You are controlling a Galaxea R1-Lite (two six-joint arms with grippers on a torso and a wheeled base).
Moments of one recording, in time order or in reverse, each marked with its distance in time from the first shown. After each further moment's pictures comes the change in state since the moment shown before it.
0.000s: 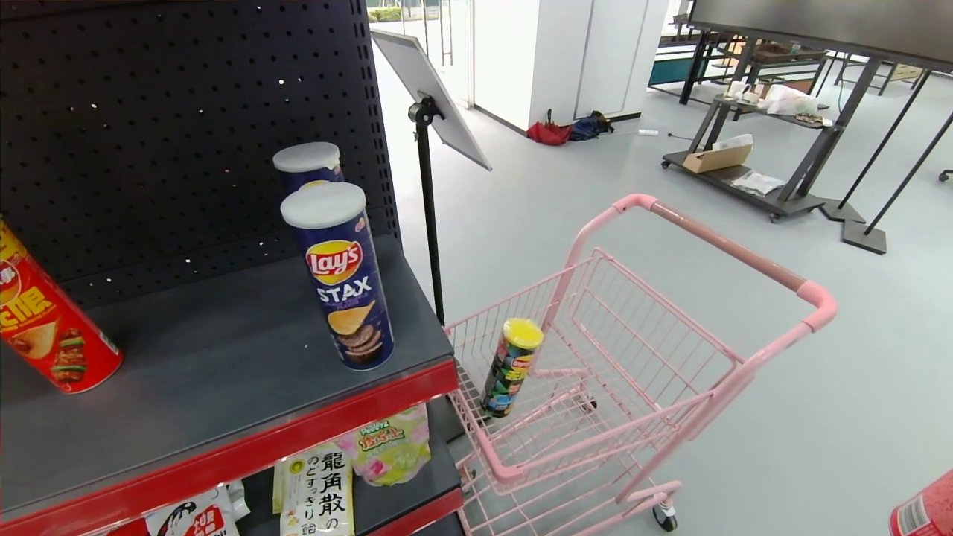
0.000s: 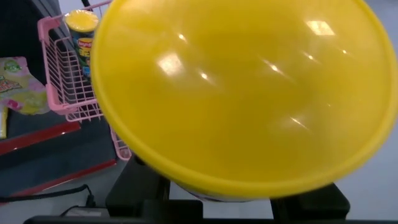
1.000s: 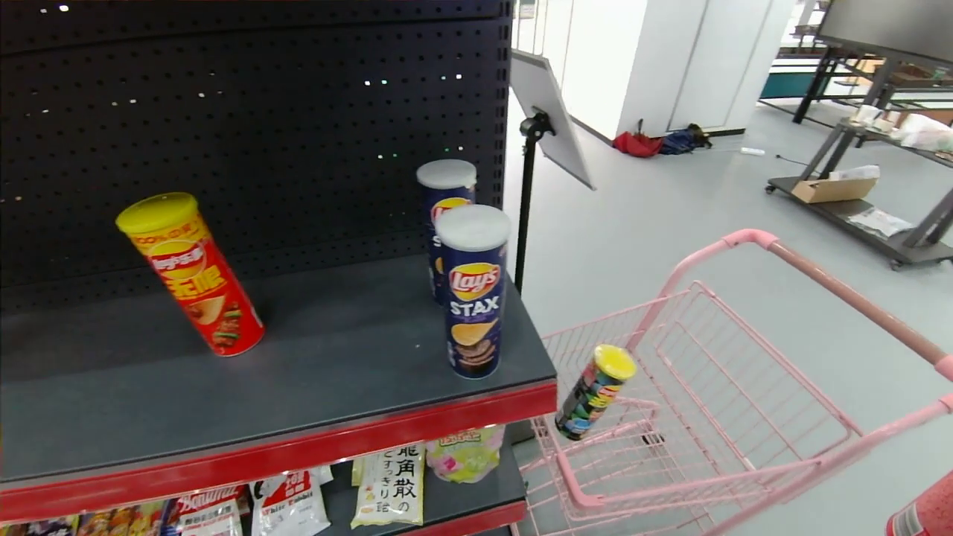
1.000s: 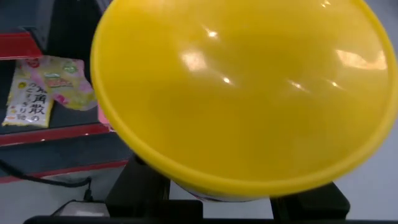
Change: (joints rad) left arm 0.000 0.000 0.000 0.000 0.000 0.000; right arm -0.001 0.000 0.039 -0.020 -0.002 -0.021
